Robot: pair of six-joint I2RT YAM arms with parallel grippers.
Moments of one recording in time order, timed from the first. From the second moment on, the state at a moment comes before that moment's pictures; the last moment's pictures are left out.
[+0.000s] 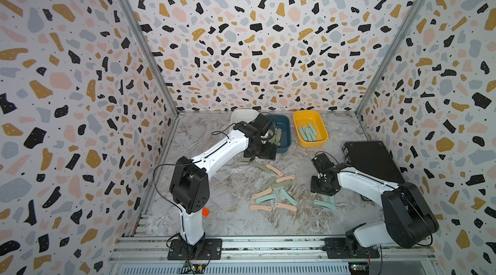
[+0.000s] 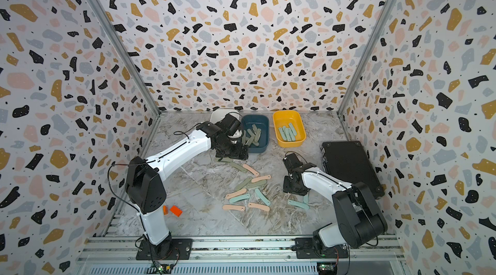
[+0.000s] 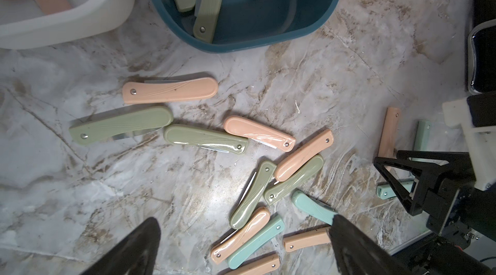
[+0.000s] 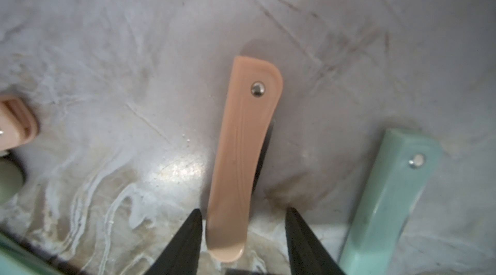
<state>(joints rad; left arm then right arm) -0.64 1.86 1.68 -1.01 0.13 -0.40 0.43 1.43 0.72 -0.65 0.02 0.59</state>
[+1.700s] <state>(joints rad) -0.68 1.89 1.37 -0.40 0.90 -0.64 0.55 1.12 0.58 -0.24 -0.40 0.49</state>
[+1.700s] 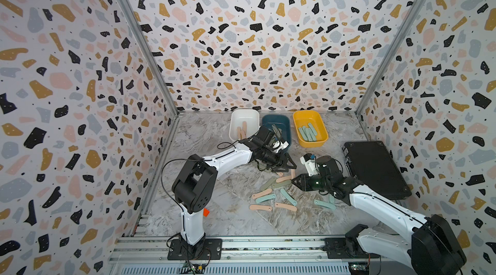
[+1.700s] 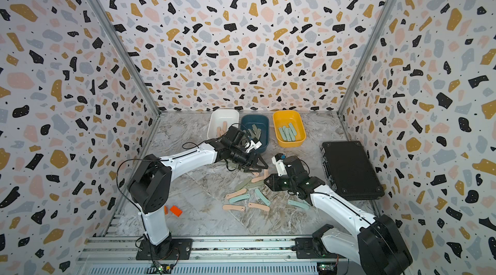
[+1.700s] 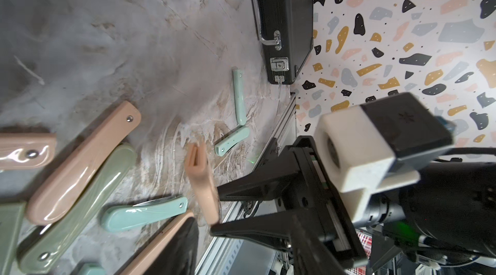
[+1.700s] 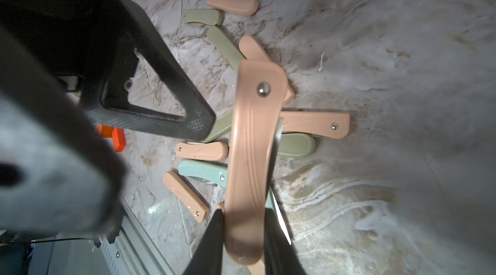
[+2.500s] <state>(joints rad) -0.58 1.94 1.51 -0.59 0.88 -0.56 0.57 1.13 0.62 -0.27 -0.37 0.44</state>
